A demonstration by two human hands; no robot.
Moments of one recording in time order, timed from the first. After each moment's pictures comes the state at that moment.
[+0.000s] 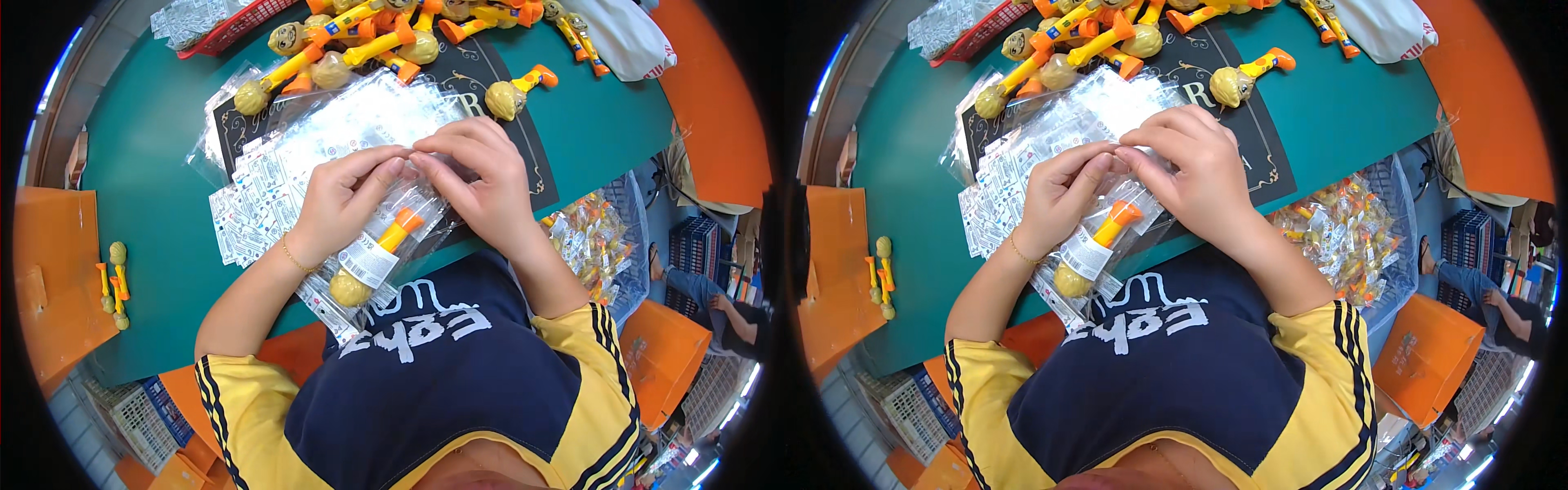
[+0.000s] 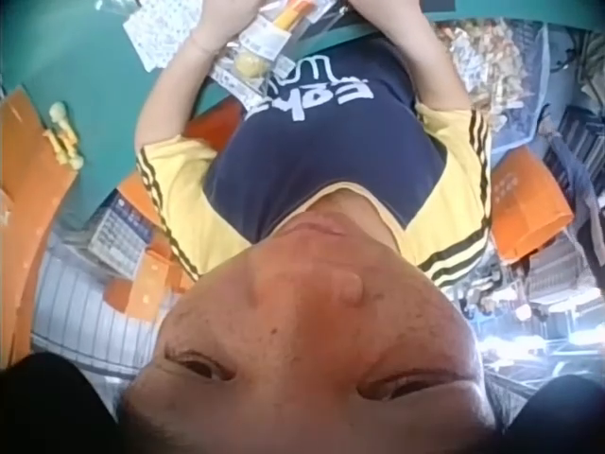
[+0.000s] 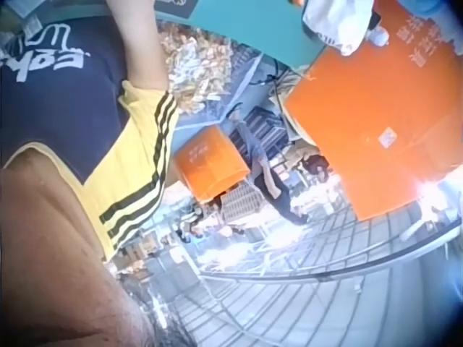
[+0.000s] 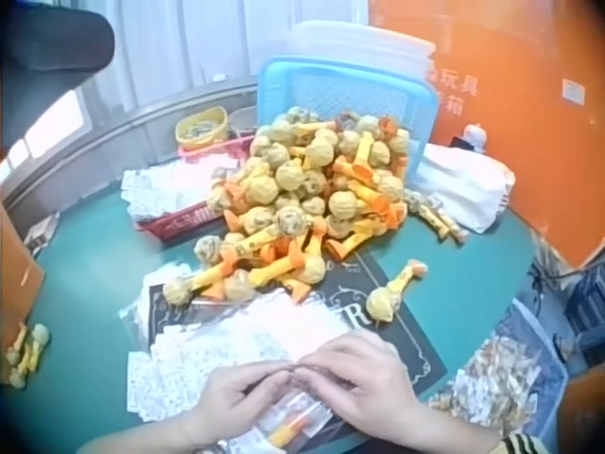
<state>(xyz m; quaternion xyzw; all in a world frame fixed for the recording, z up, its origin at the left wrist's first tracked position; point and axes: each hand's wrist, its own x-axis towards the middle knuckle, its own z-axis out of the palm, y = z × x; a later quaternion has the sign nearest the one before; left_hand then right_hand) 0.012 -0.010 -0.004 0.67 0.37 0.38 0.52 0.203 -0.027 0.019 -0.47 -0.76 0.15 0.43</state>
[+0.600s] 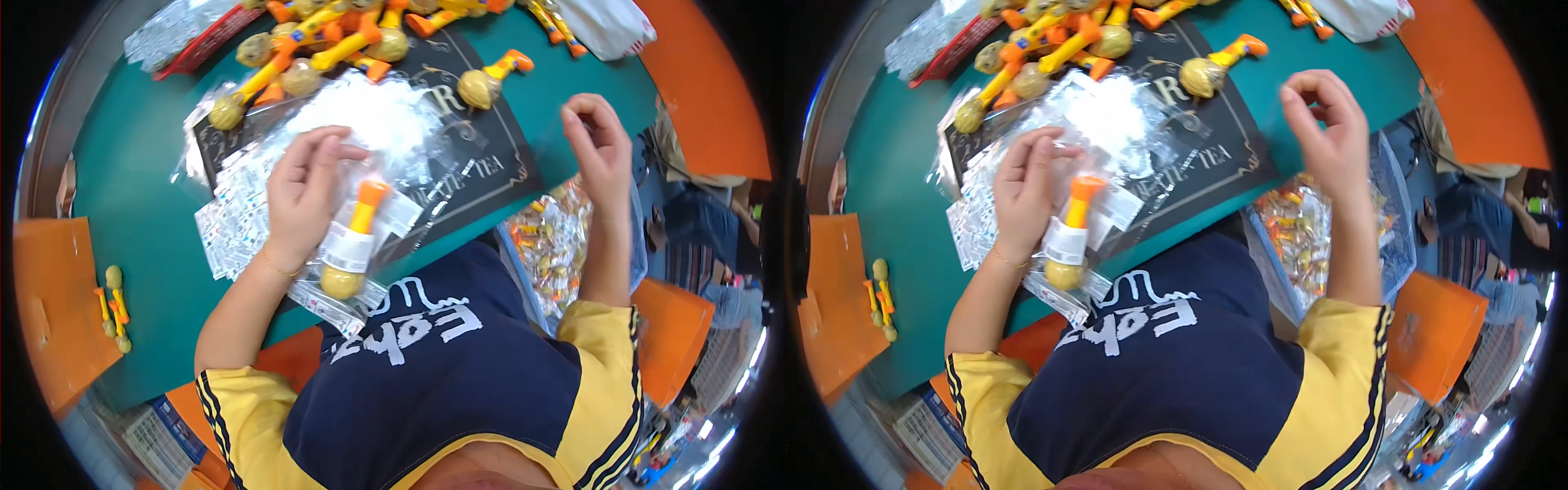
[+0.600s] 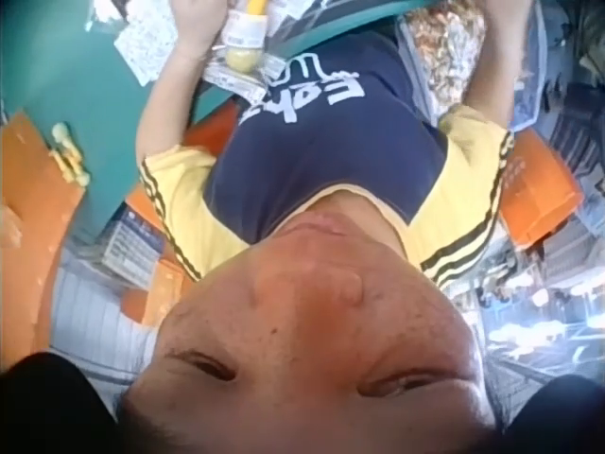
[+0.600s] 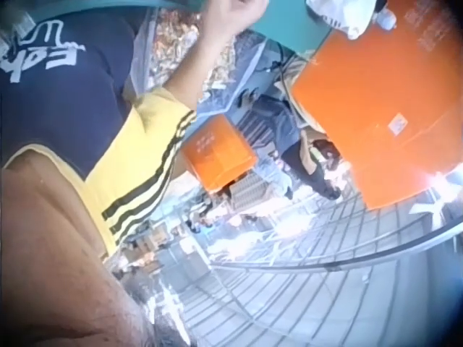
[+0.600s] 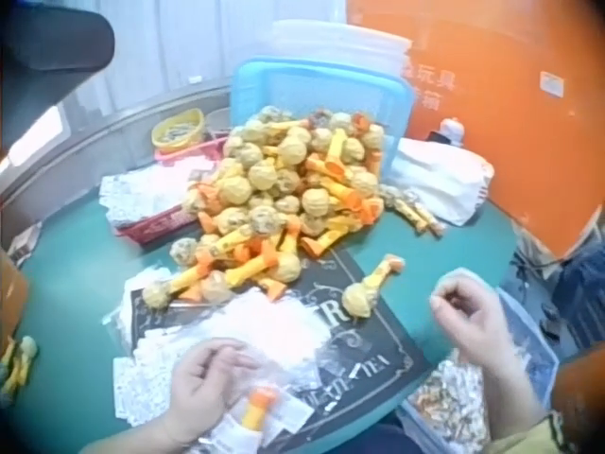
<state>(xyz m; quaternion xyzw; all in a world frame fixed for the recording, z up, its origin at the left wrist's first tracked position) 0.010 -0.001 -0.008 0.61 0.40 0.40 0.55 0.327 -0.048 0.045 -0.61 -0.61 0.21 0.47</state>
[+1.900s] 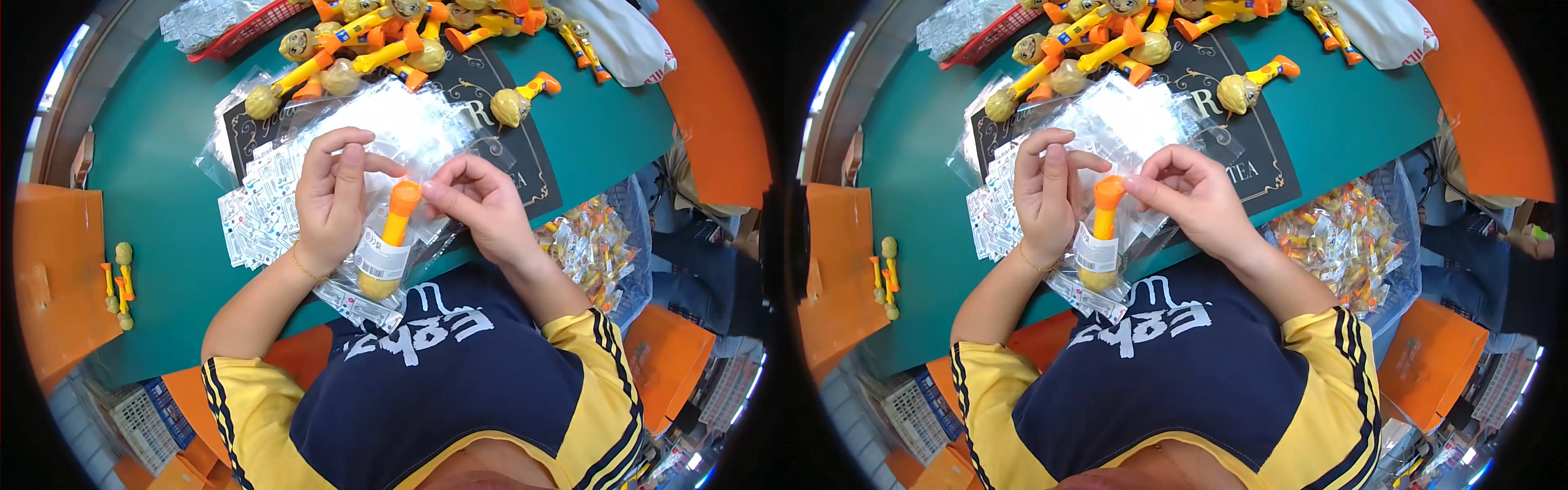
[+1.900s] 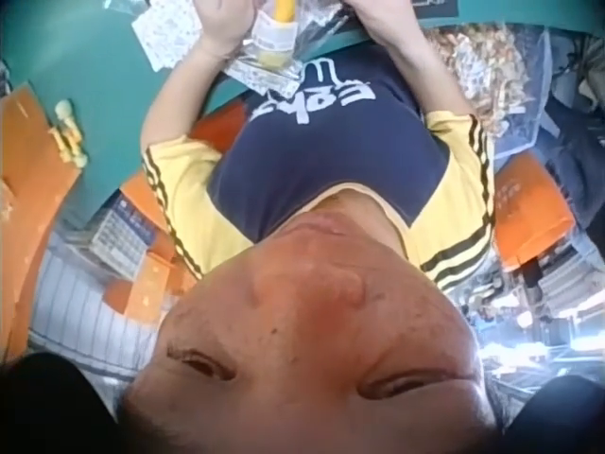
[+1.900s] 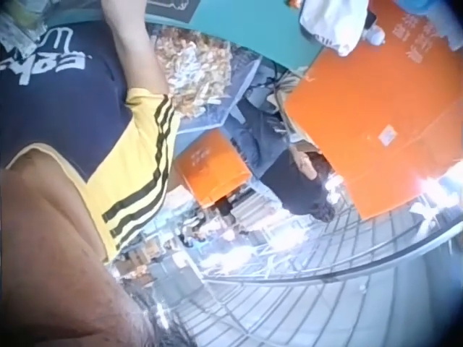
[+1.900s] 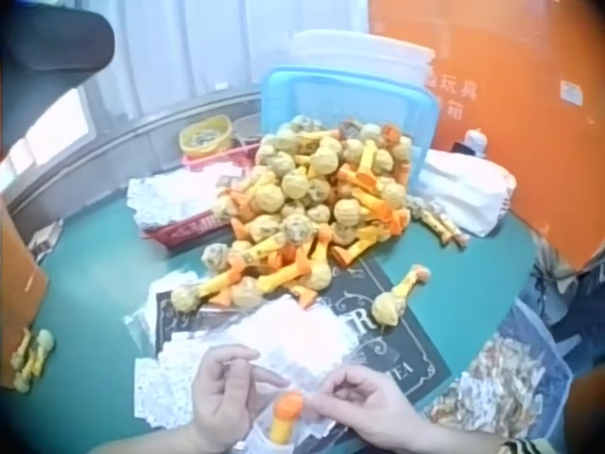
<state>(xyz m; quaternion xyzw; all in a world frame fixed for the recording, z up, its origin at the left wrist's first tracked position) 0.010 -0.015 -0.001 0.55 0.29 0.53 0.58 0.197 -0.053 0.007 -0.41 -0.39 0.68 0.46</state>
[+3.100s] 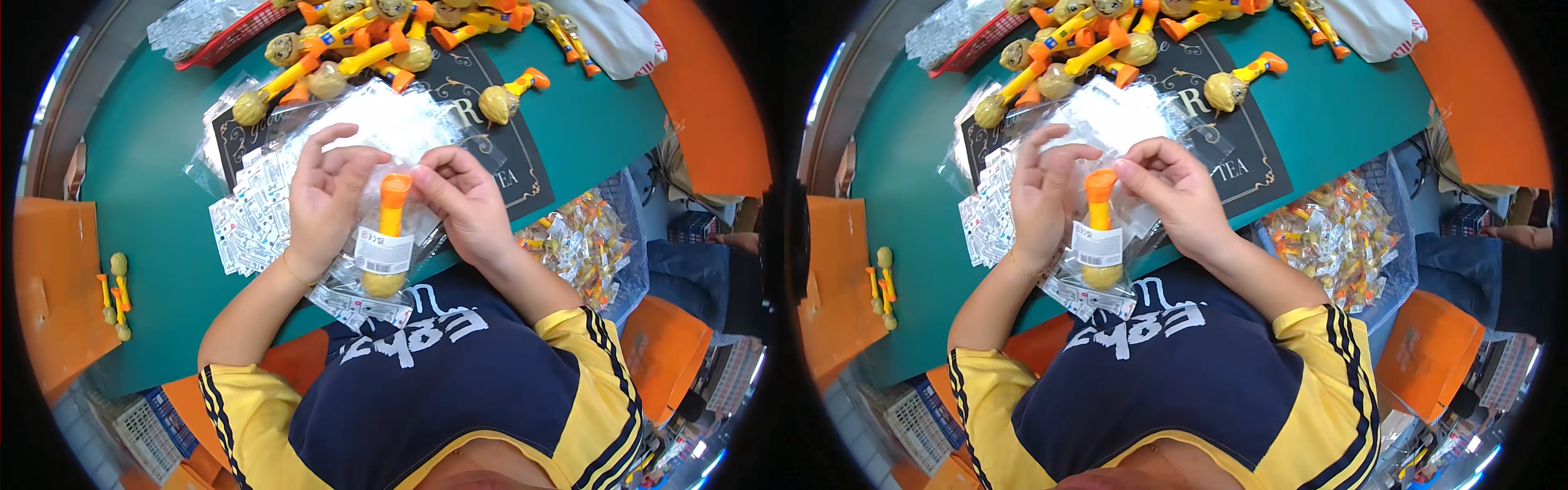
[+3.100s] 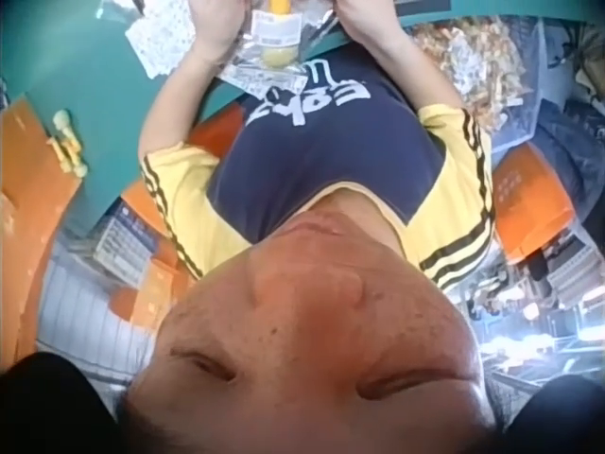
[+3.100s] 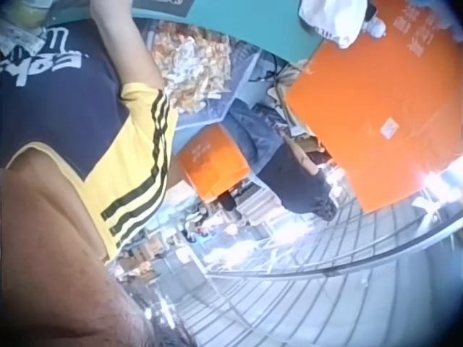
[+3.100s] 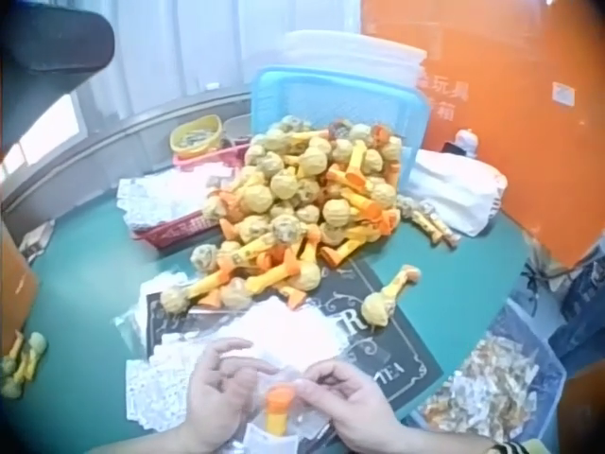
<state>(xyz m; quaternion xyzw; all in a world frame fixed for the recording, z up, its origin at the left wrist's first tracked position) 0.010 -0.017 0.010 0.48 0.34 0.49 0.65 0.182 -0.052 -0.002 -0.37 -0.31 0.68 0.56</state>
